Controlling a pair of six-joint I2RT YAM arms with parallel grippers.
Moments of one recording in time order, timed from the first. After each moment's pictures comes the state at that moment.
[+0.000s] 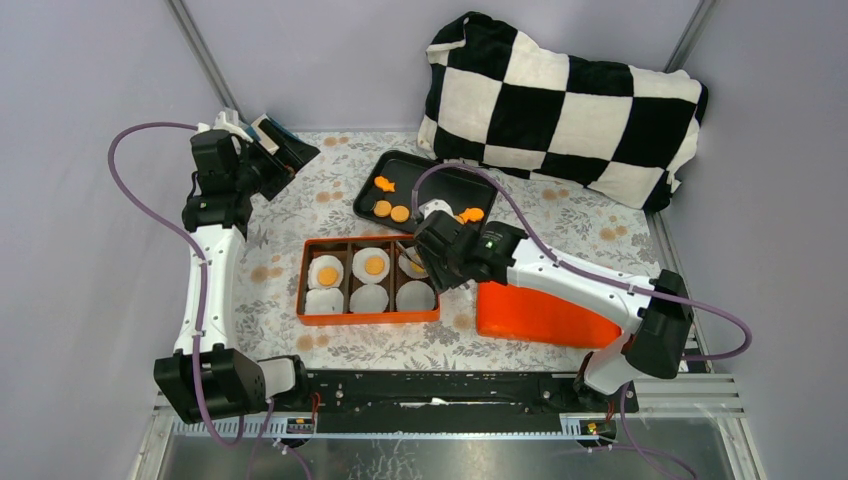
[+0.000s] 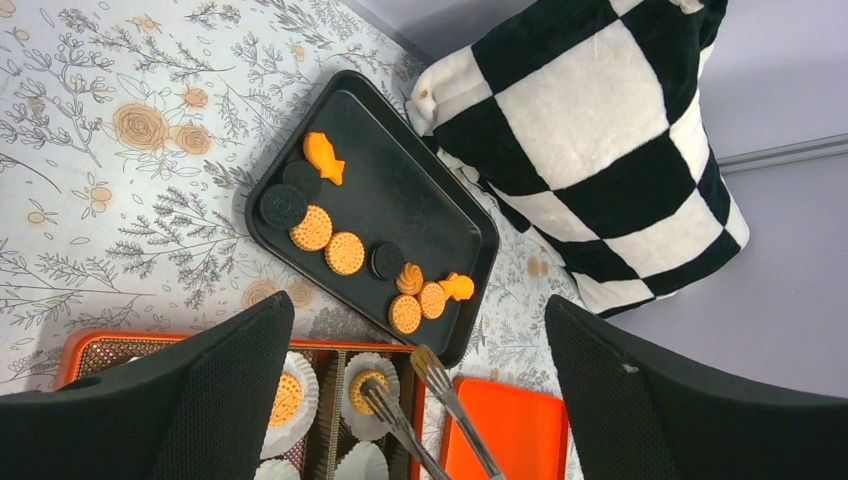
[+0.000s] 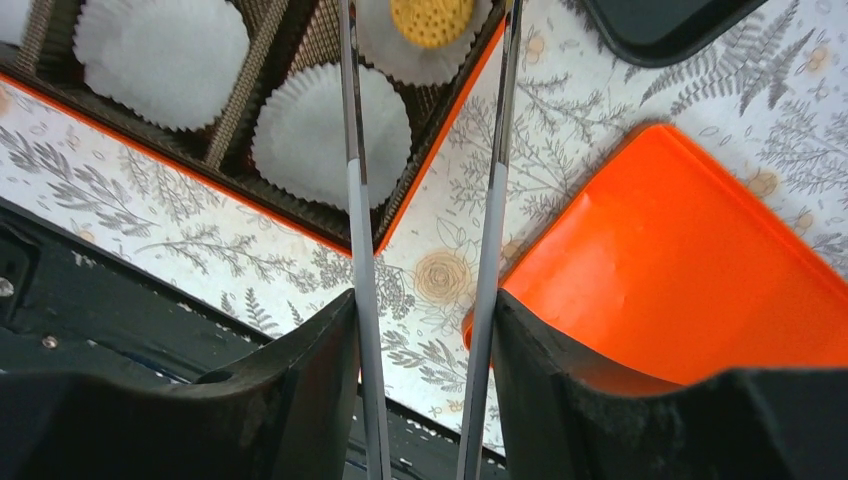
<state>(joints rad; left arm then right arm) 0.18 1.23 1.27 -0.44 0.44 -0.70 1.05 1.55 1.37 -0.88 0.26 0.42</state>
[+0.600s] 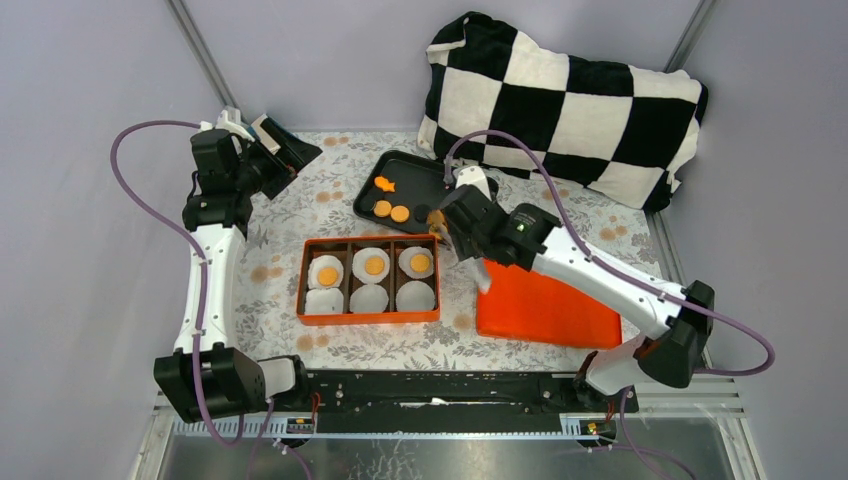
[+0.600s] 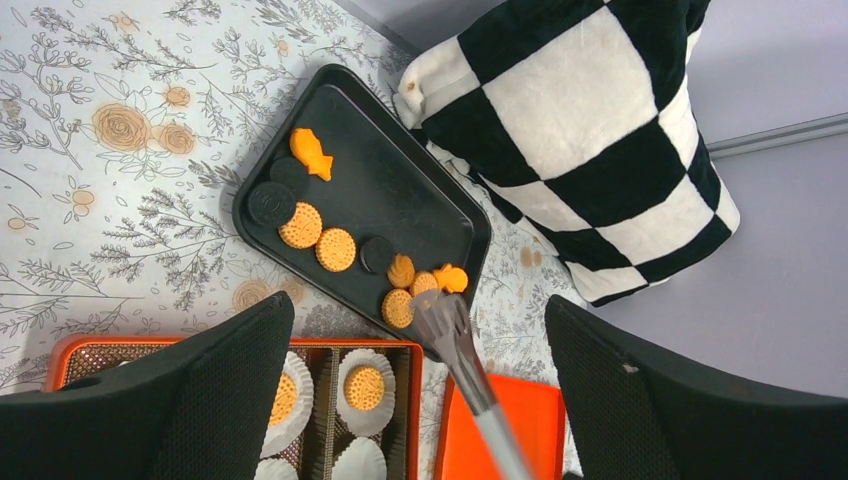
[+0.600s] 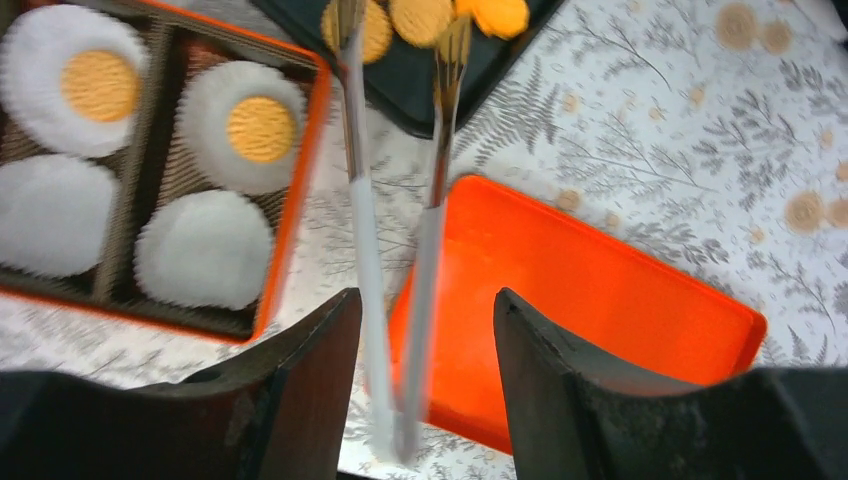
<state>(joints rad) 0.18 1.23 1.27 -0.43 0.47 -0.69 0.97 1.45 1.45 -0.94 0.49 0.40</state>
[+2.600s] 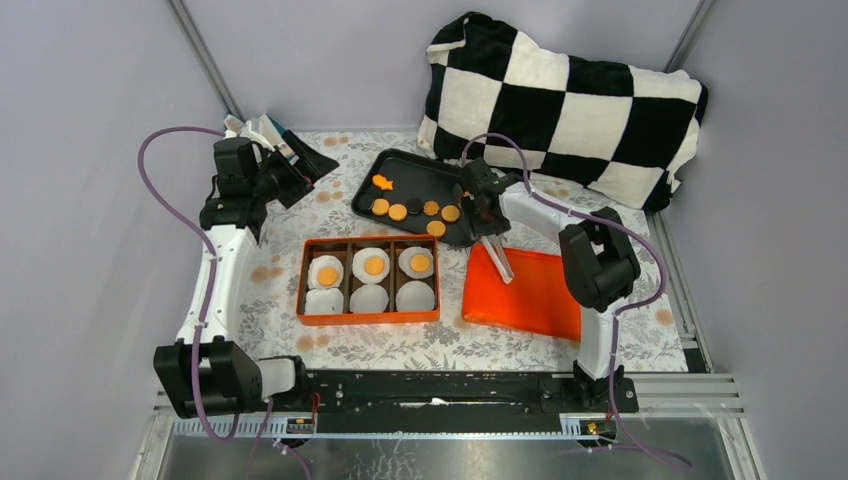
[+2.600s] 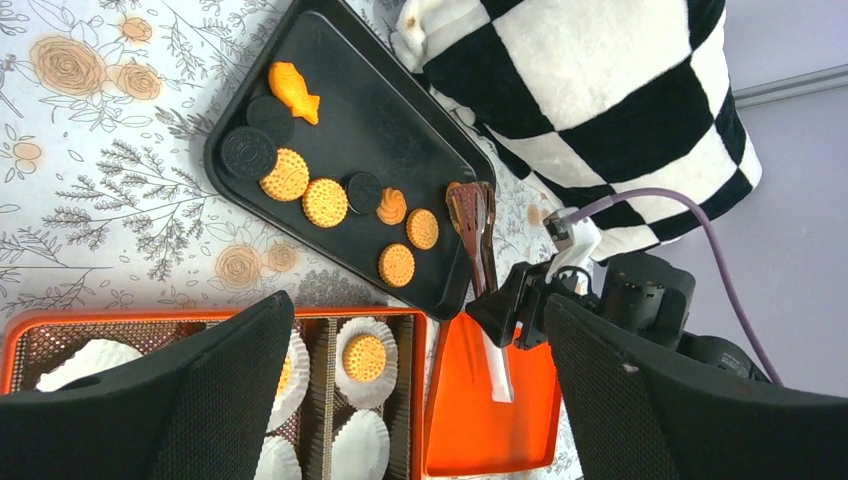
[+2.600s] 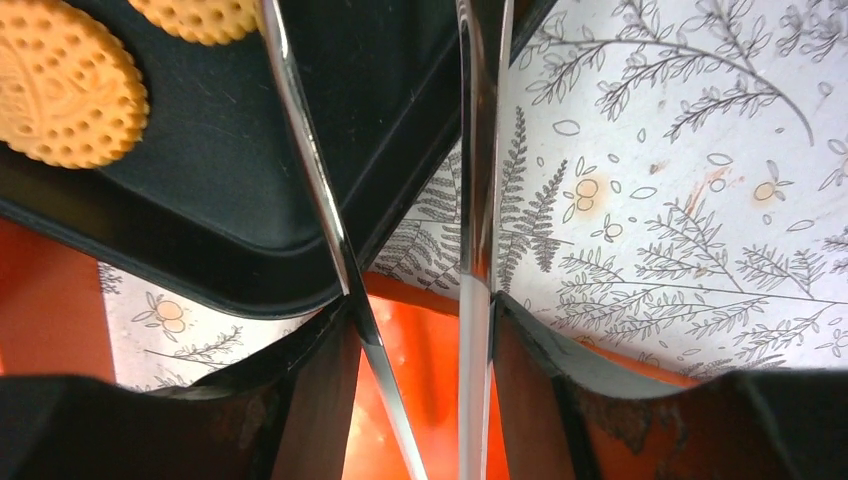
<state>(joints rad) 0.11 1.25 1.18 -0.40 0.48 -0.69 0.54 1.98 1.45 -0.69 0.20 0.22</state>
